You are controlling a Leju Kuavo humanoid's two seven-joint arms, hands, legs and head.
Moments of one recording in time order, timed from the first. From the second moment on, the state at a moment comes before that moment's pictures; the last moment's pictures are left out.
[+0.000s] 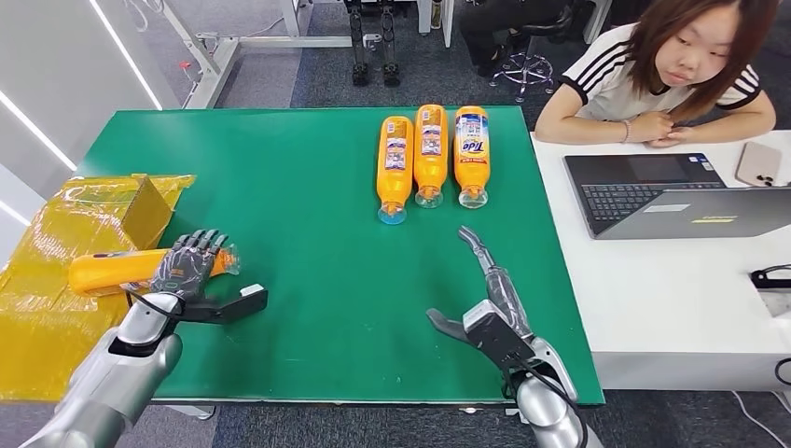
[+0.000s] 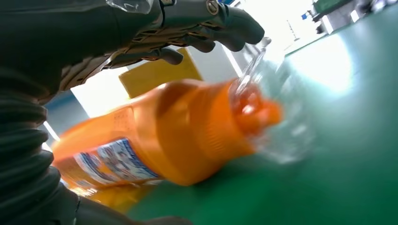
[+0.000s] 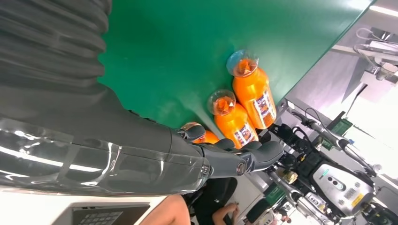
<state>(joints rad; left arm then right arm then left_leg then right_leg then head) -0.50 0.24 -0.38 -0.76 -1.35 0.34 -0.21 -0.14 0.02 0.37 -1.40 0.38 -0.10 -0.40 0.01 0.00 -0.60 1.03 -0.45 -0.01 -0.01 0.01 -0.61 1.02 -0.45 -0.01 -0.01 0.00</state>
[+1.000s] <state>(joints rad) -0.20 -0.14 -0.47 -1.42 -0.01 0.06 -0.50 0.04 0.06 0.38 -1.61 0.12 -0.25 -0.59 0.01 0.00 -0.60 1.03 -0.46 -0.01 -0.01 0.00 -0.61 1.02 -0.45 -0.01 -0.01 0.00</state>
